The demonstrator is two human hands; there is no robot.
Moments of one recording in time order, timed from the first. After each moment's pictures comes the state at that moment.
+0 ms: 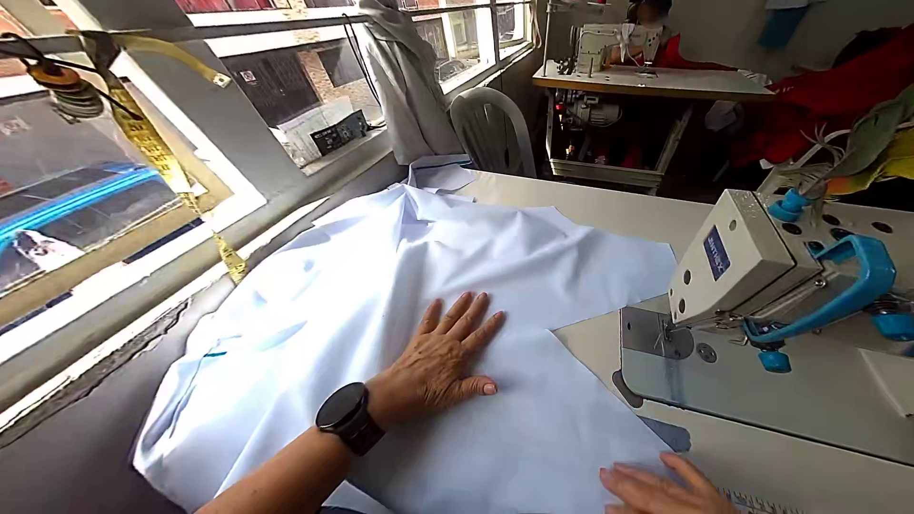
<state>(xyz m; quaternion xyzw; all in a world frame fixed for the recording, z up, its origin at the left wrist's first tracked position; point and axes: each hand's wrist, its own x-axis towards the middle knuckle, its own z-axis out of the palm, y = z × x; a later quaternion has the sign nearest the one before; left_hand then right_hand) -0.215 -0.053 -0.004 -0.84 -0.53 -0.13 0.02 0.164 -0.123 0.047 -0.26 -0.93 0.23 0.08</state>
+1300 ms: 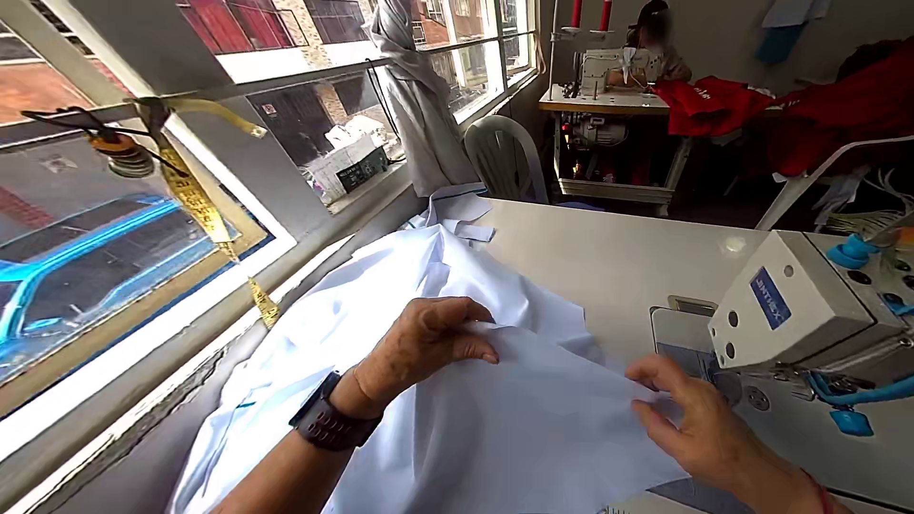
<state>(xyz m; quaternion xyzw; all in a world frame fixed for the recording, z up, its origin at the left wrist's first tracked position) -0.251 -0.019 0.095 -0.81 -0.38 -0.43 -0.13 0.102 -0.011 0.038 -0.30 -0.84 0.19 0.41</state>
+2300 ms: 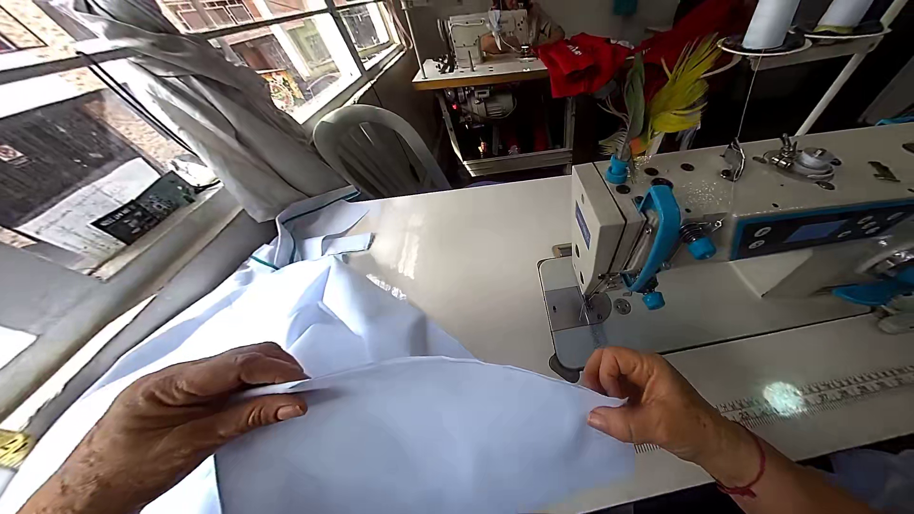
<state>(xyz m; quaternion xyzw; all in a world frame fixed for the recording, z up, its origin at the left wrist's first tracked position) -0.257 -0.051 0.137 -0.77 -0.41 -0.38 -0.30 0.161 -0.083 0.049 -0.29 -0.62 0.55 0.47</state>
